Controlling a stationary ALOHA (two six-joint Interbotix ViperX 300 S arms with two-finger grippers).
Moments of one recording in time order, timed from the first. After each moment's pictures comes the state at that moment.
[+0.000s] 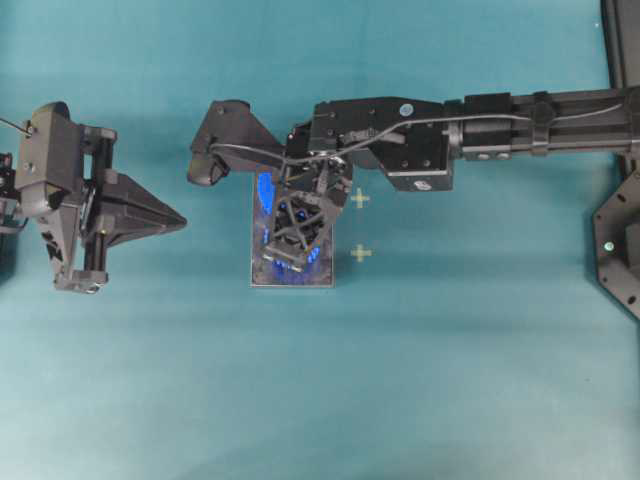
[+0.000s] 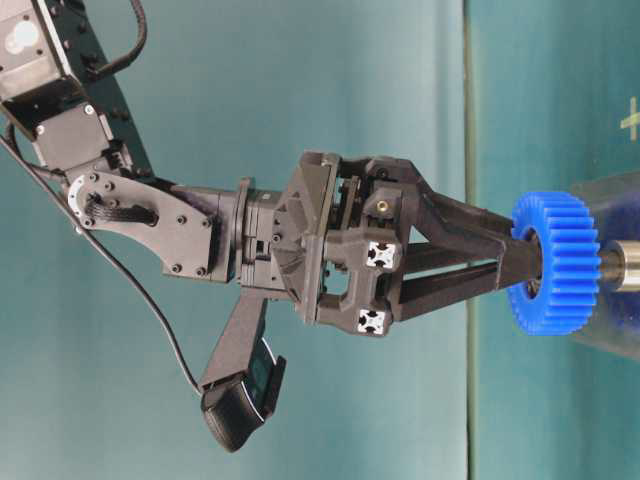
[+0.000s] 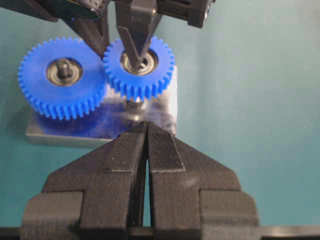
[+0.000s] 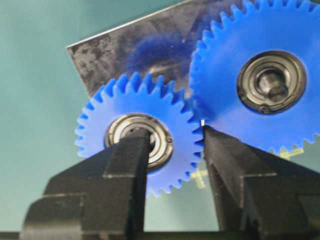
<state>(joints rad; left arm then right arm) -0.02 -0.56 1.03 0.01 -0.04 -0.10 -0.08 0.34 -0.02 0.12 1.08 0.23</state>
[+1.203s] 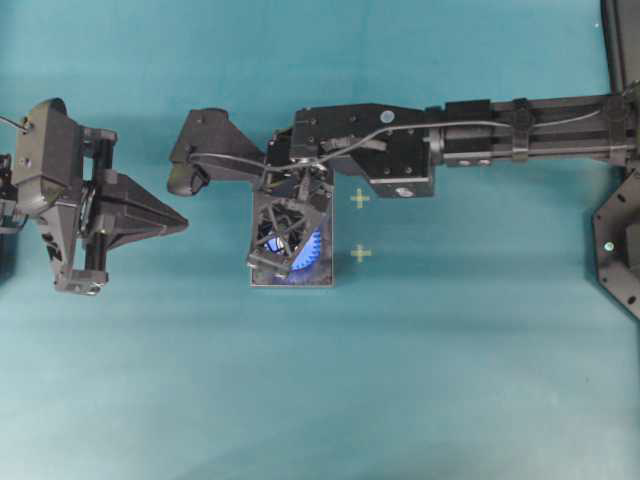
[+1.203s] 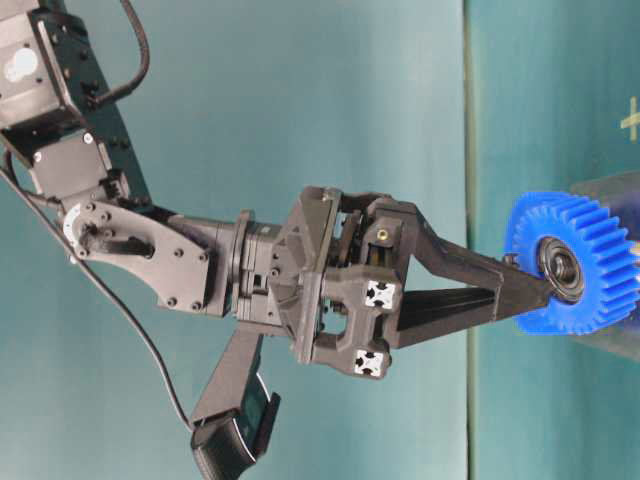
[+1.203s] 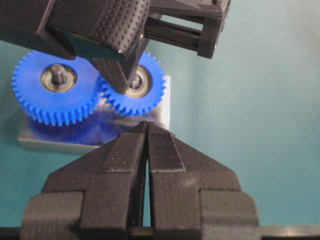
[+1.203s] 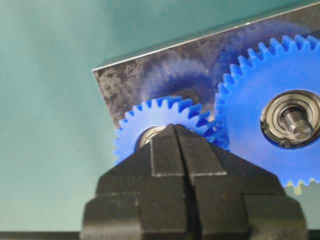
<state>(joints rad) -0.03 -0.56 1.03 0.01 -0.07 -0.14 -0.07 0.39 -0.08 0.12 1.07 0.20</state>
